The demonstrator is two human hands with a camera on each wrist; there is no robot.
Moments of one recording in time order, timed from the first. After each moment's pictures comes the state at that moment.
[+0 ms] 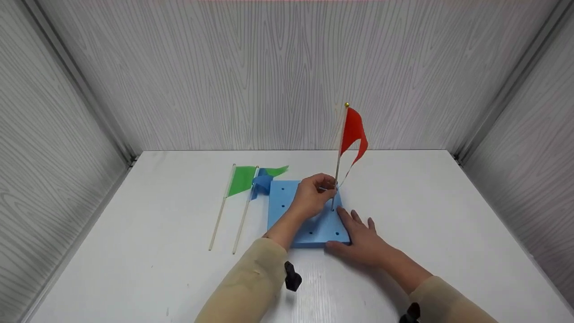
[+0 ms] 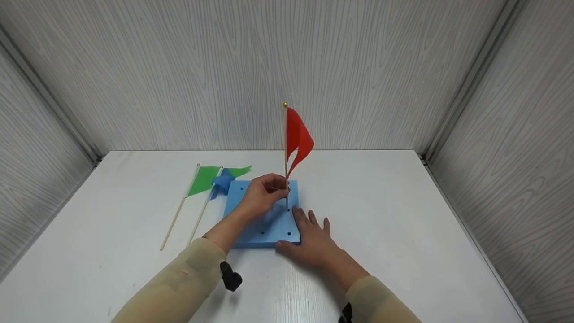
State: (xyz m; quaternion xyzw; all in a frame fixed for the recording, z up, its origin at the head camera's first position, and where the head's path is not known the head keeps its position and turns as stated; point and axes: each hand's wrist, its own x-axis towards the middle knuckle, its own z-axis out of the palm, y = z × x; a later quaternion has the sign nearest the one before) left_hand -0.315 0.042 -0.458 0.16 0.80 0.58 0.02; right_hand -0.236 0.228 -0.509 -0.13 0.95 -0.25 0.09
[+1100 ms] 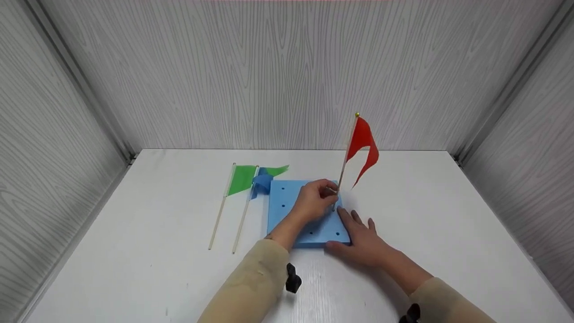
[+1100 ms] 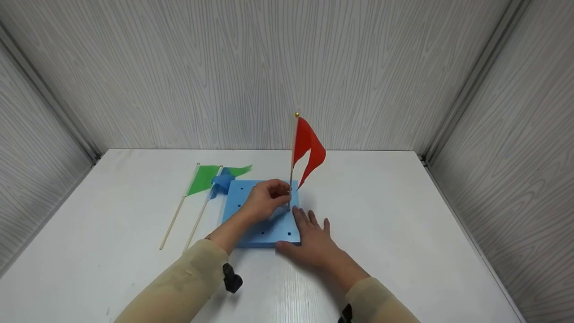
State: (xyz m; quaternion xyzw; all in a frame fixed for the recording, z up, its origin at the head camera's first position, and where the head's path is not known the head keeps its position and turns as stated) left_hand -0.314 0.041 -0.468 0.18 0.82 0.54 0.04; right_hand -0.237 0.230 -0.513 -0.14 0.96 -0.25 0.09
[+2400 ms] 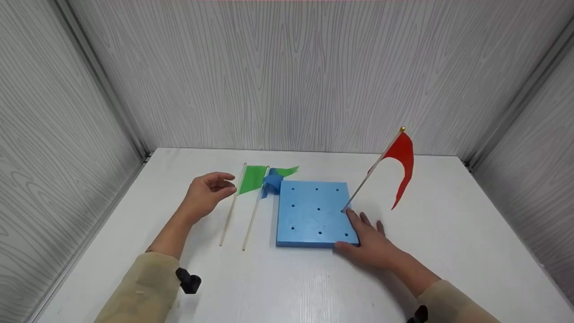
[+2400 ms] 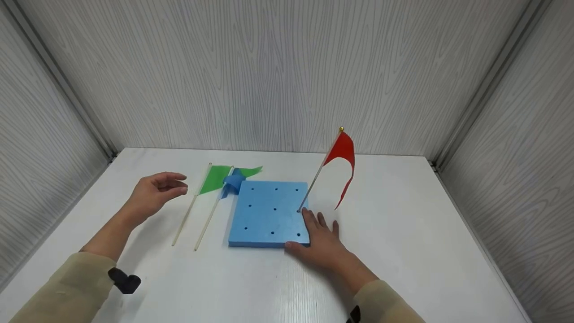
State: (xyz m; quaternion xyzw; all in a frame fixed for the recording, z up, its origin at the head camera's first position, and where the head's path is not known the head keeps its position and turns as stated) left_hand -0.312 -0.210 -0.442 0.11 0.83 0.55 -0.01; right_hand -0.245 0.241 -0.515 -0.11 0.96 -0.24 0.09
